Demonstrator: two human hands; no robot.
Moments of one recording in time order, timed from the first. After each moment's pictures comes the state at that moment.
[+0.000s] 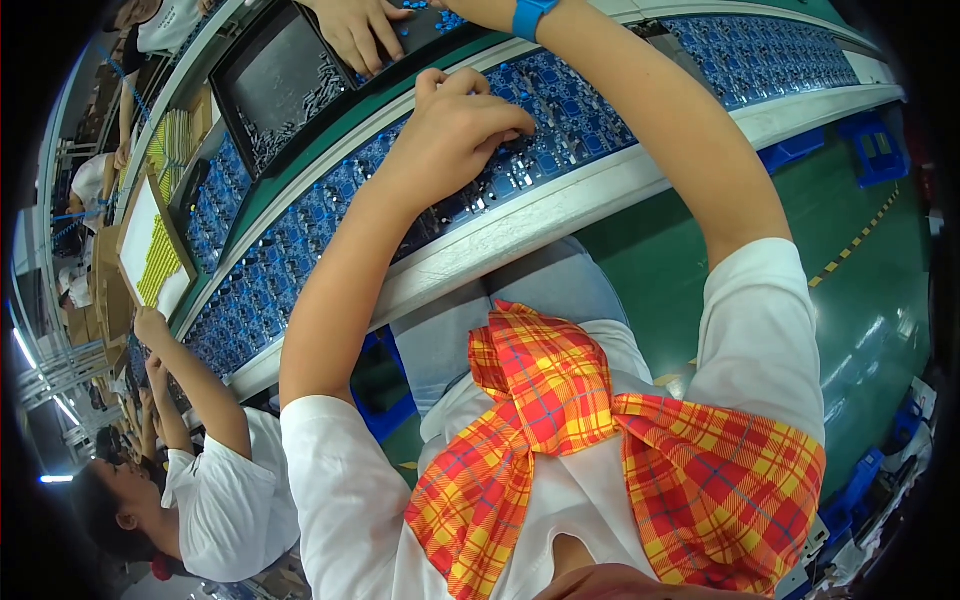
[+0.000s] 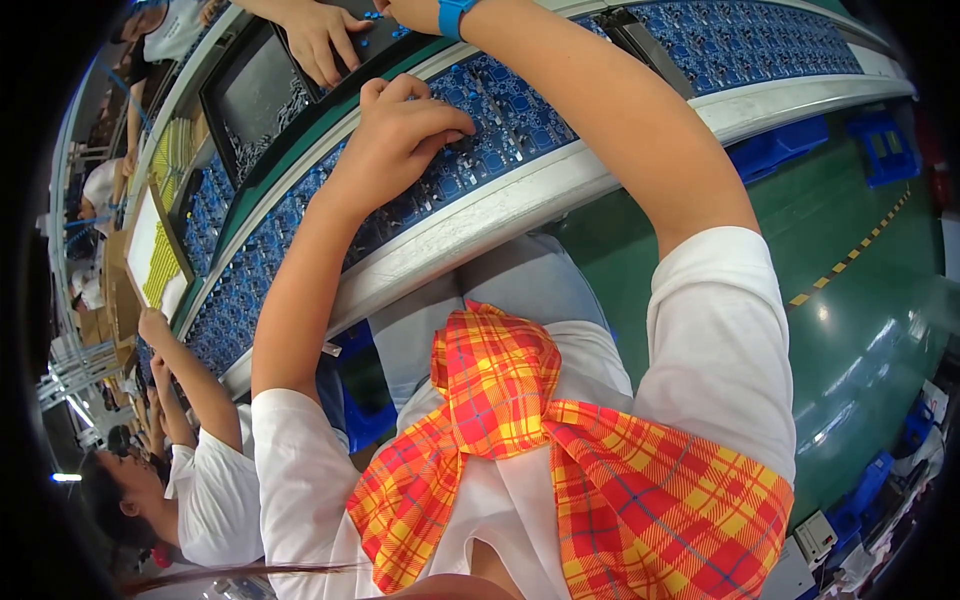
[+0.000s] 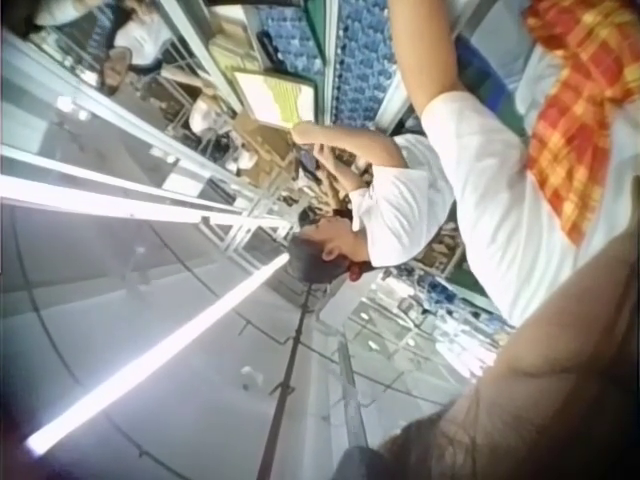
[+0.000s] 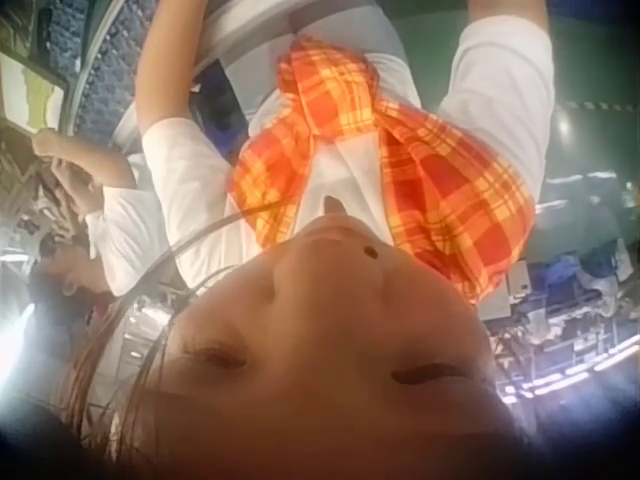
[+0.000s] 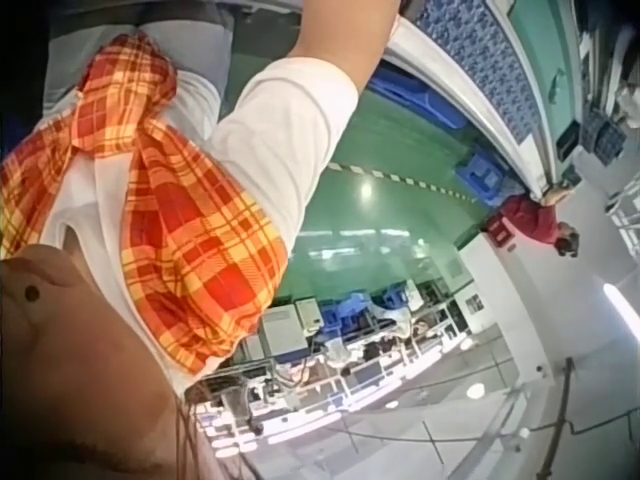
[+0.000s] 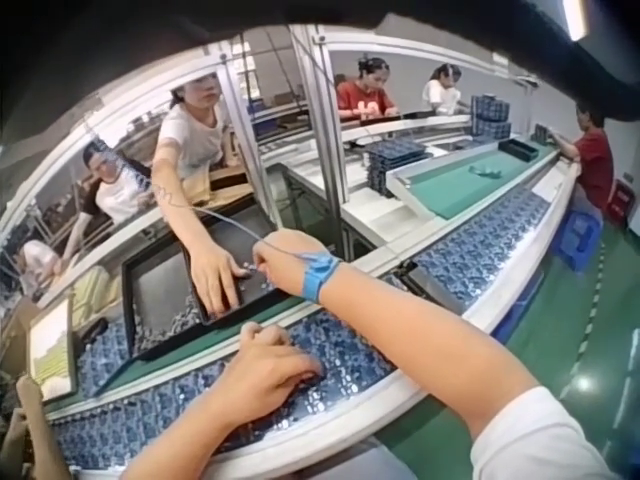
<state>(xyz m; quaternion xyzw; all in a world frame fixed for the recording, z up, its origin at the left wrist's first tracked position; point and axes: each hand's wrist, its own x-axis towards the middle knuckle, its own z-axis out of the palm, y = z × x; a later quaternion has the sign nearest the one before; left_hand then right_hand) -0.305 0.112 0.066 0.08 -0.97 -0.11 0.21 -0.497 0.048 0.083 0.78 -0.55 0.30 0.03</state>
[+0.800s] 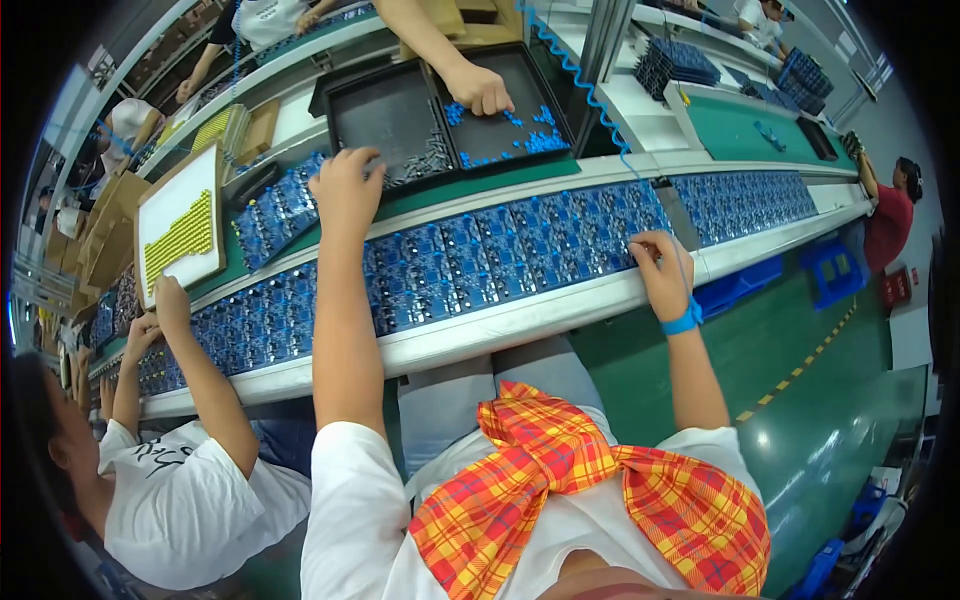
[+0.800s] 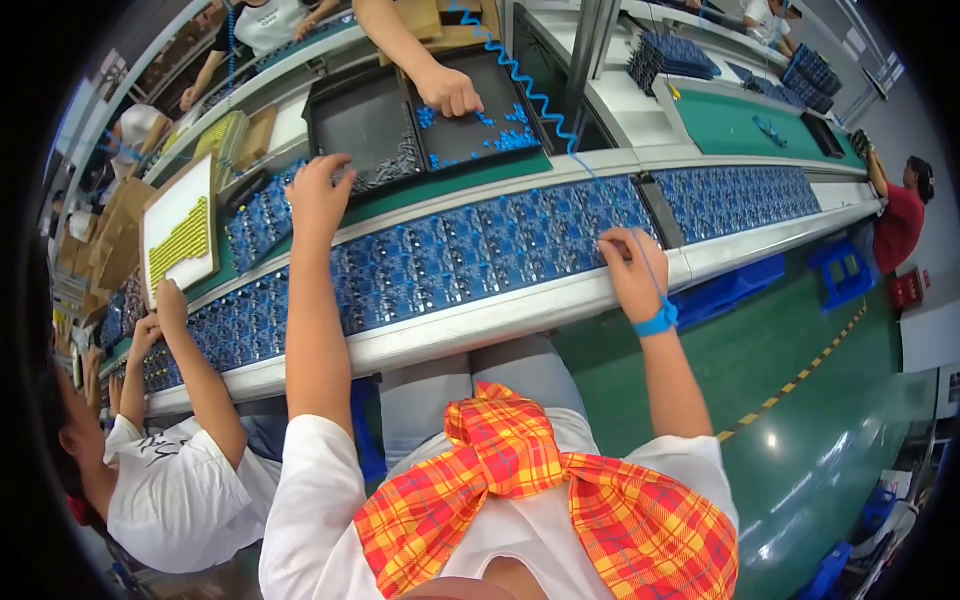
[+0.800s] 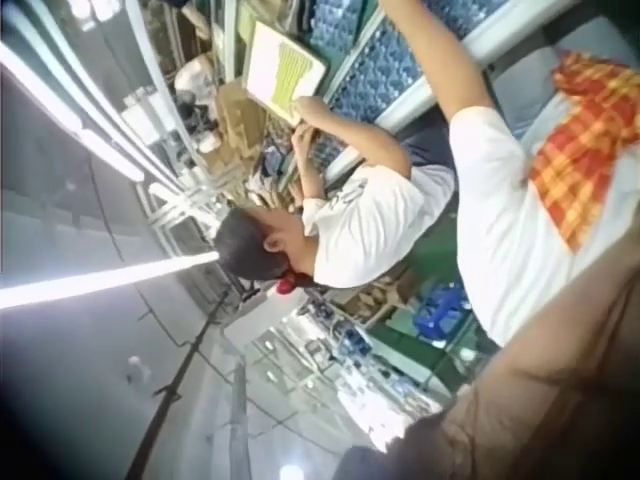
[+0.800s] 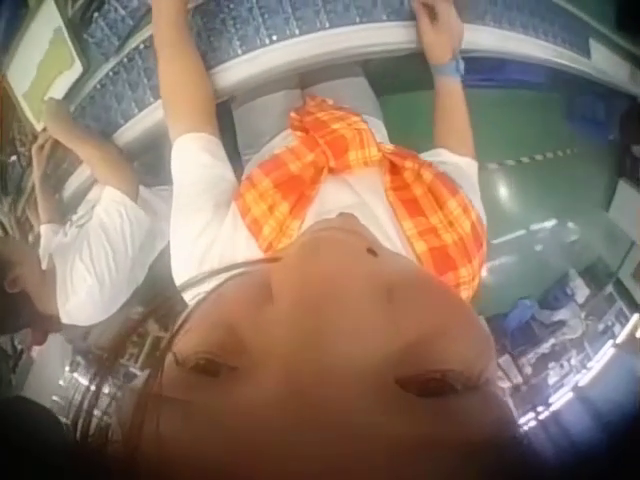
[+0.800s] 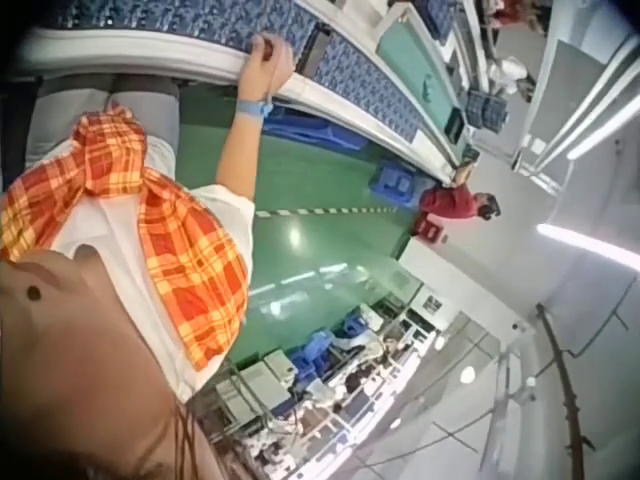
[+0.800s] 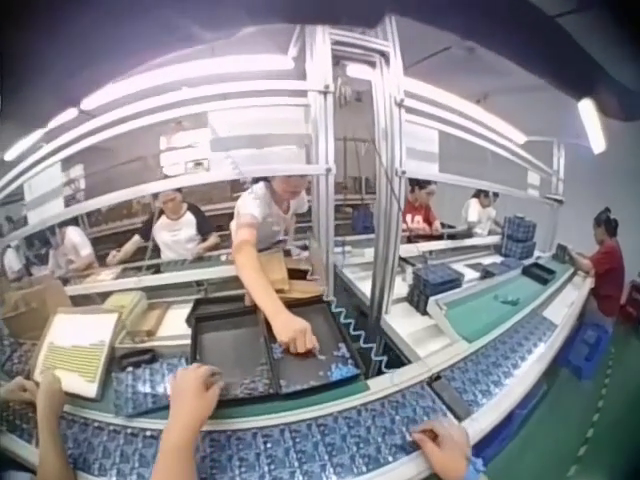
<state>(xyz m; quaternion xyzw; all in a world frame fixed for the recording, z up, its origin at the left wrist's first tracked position) -0.154 0.033 0.080 0.52 -0.80 0.09 0.30 -0.506 0.260 0.041 0.58 -0.65 0.48 -0.06</state>
